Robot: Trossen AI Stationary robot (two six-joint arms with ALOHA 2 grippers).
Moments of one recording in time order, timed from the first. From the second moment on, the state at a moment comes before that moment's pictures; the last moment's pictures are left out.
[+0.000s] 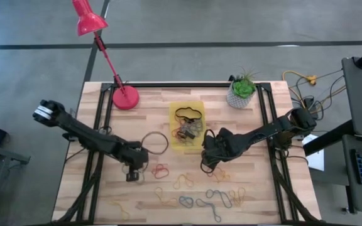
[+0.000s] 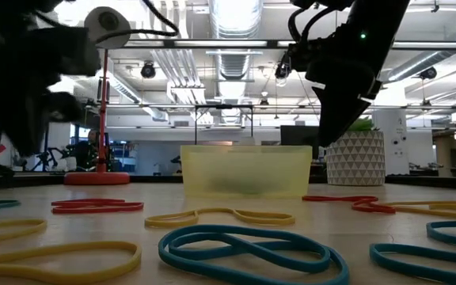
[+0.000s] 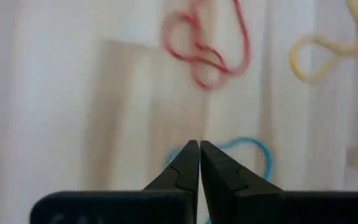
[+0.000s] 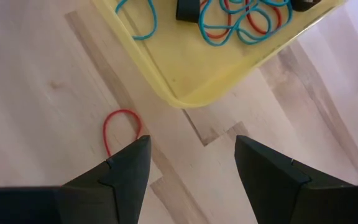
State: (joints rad) left arm -0.40 1.25 0.66 -0.52 0.00 -0.53; right arm 0.29 1.71 1.14 -0.82 0.43 0.80
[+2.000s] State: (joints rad) left arm -0.39 1.50 0.62 -0.59 0.06 -0.49; right arm 0.28 1.71 1.14 -0.82 0.45 0.76
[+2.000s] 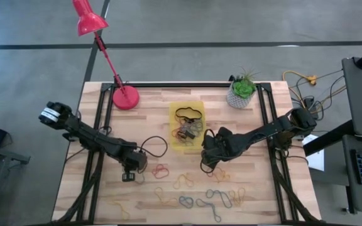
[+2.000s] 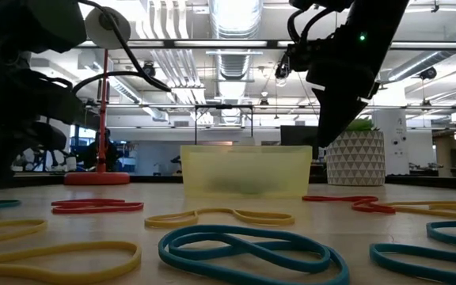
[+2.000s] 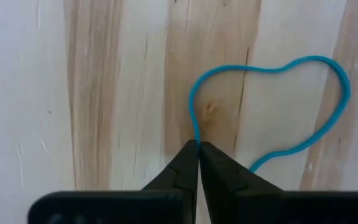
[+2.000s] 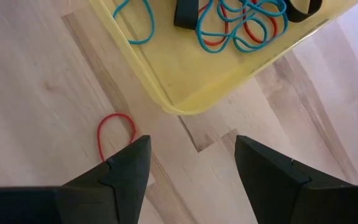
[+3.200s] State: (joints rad) left arm 0.15 1.72 1.47 -0.48 -0.24 0.25; right arm 0.34 1.71 1.13 -0.84 0.43 0.92
